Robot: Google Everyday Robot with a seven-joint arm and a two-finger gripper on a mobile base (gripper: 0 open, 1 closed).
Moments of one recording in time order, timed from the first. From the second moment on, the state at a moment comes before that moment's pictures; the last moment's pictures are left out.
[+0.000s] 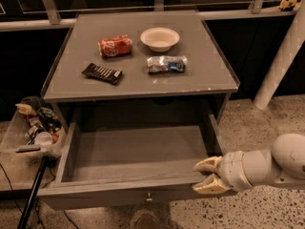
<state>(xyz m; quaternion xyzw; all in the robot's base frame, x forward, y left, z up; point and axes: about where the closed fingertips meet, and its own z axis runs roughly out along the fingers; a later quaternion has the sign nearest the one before) 0.415 -0.161 0.648 -0.56 0.73 0.21 0.33</state>
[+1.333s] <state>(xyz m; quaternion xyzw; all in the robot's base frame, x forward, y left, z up) 0.414 -0.161 0.648 -0.56 0.73 0.21 0.33</state>
